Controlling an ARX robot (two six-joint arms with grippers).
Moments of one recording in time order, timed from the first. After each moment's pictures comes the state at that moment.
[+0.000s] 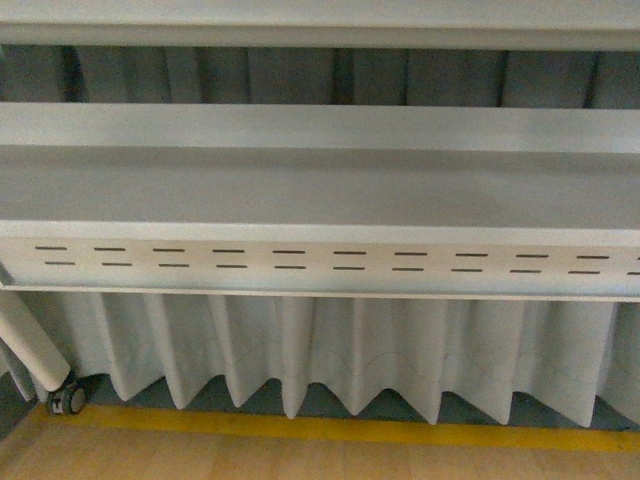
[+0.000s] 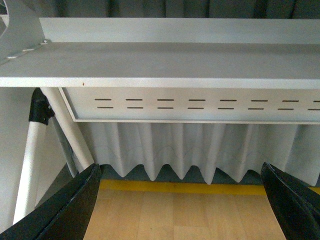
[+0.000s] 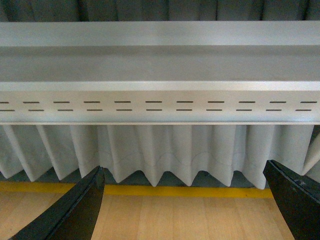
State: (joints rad) left arm 0.00 0.00 0.01 -0.01 0.00 0.00; right arm 0.01 0.00 0.01 -0.01 0.00 -0.01
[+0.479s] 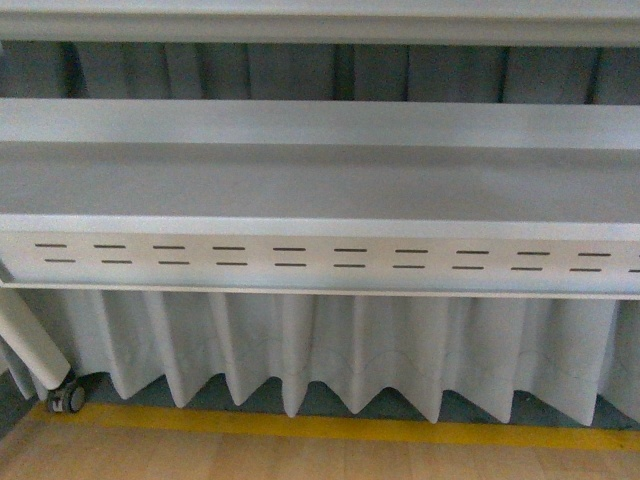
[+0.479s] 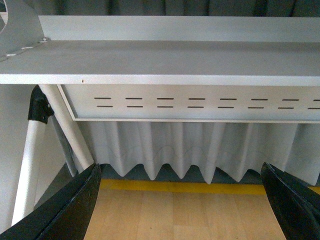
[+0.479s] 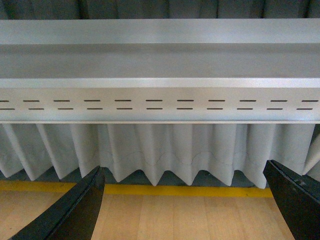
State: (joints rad) left arm 0.00 0.00 0.01 -0.01 0.00 0.00; right arm 0.01 0.00 0.01 -0.01 0.00 -0.01
